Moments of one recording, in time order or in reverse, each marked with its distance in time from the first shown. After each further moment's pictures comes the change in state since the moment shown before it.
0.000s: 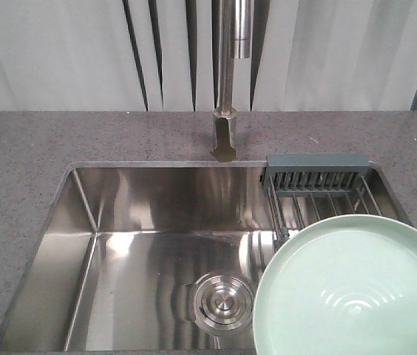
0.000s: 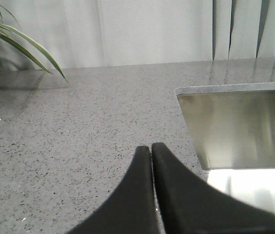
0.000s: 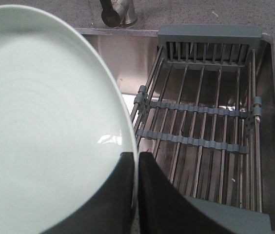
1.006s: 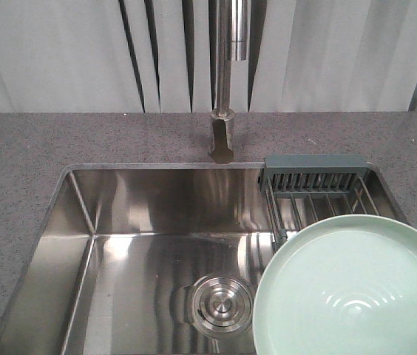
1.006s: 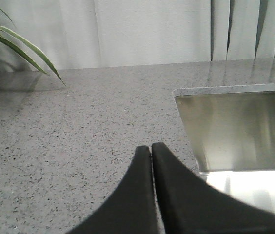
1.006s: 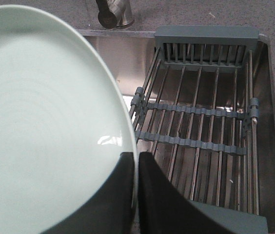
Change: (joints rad) left arm 0.000 0.000 0.000 0.000 0.000 0.000; right arm 0.000 0.000 0.000 0.000 0.000 0.000
